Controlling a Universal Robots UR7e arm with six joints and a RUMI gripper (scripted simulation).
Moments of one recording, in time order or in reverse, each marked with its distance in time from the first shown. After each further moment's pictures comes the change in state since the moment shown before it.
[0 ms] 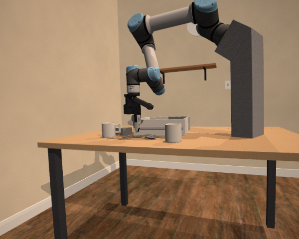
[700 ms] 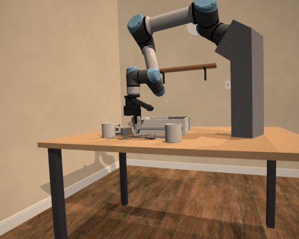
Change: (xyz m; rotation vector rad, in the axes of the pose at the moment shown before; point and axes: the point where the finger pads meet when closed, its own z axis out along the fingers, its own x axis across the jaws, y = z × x) arm -0.001 0.000 0.008 0.001 -0.001 0.001
